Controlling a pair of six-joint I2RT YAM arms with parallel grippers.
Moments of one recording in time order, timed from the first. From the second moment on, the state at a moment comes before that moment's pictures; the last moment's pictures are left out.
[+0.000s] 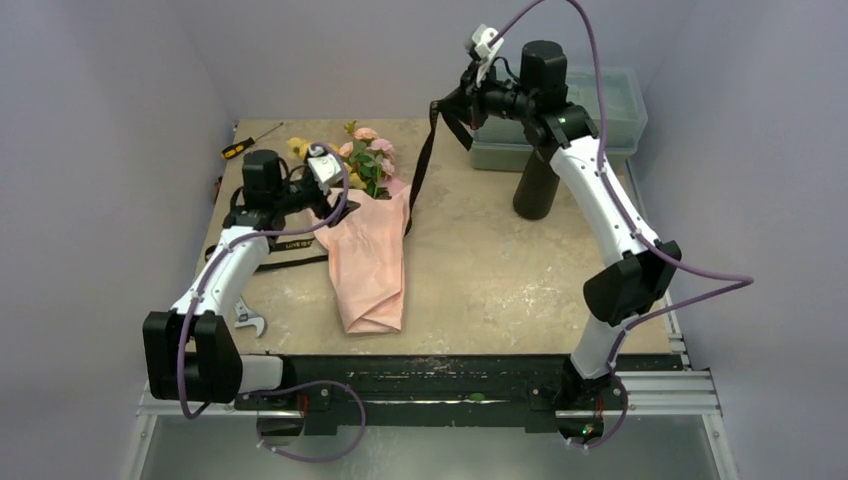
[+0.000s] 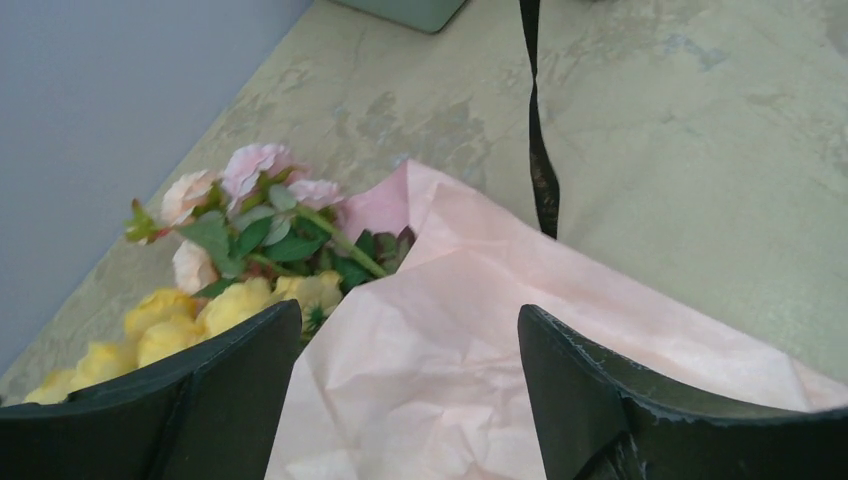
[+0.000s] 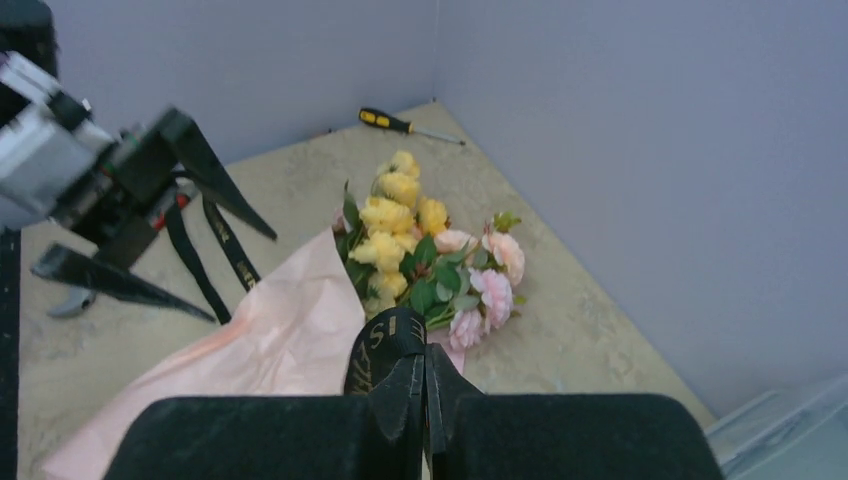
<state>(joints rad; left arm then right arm) 0.00 1.30 0.98 -0.11 0.80 0.57 0.37 1.81 1.98 -0.43 -0.66 -0.22</state>
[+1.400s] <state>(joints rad) -0.43 1.64 0.84 0.38 0.64 0.34 0.34 1.70 2.16 -0.14 -0.66 0.20</state>
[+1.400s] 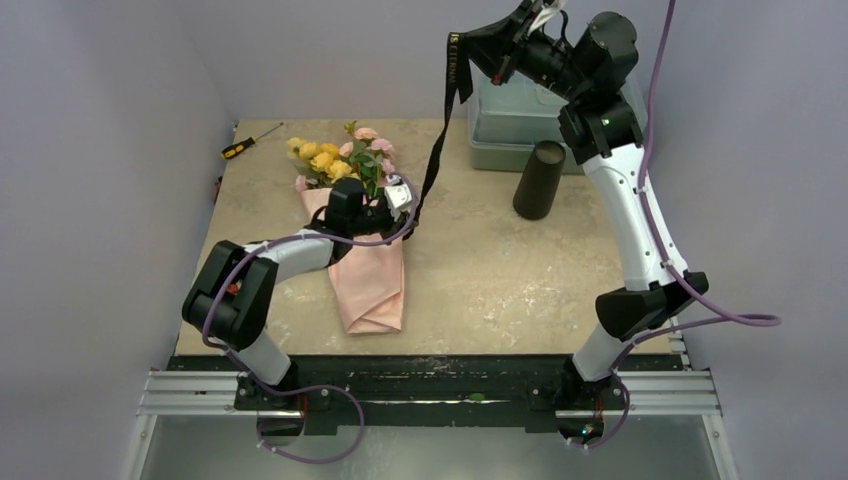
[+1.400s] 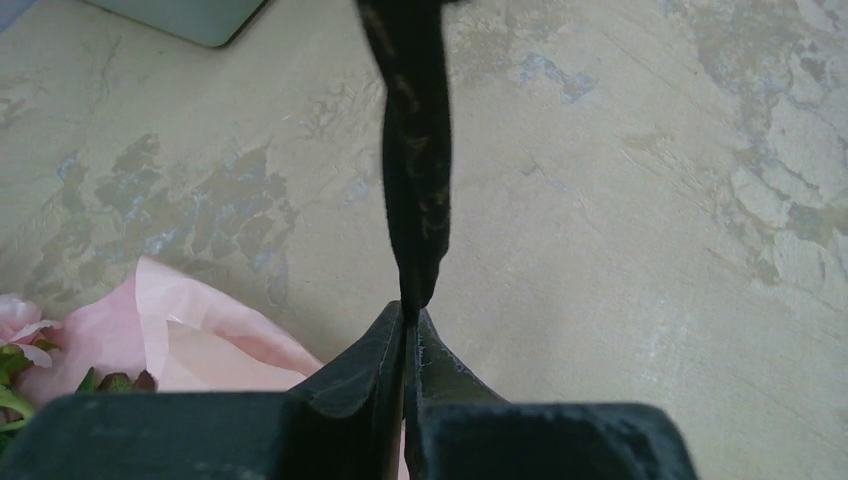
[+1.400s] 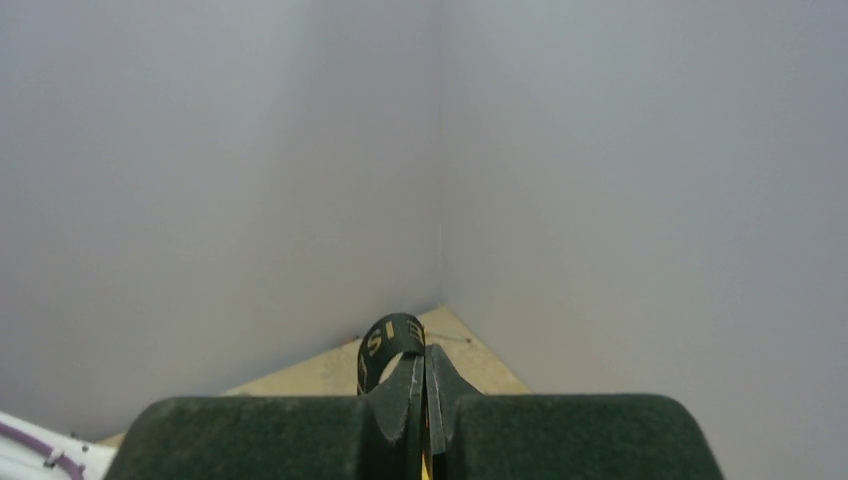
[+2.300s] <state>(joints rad) -0.45 1.56 1.32 0.34 0.68 0.13 0.32 1.44 1.35 -0.15 -0.86 -0.15</state>
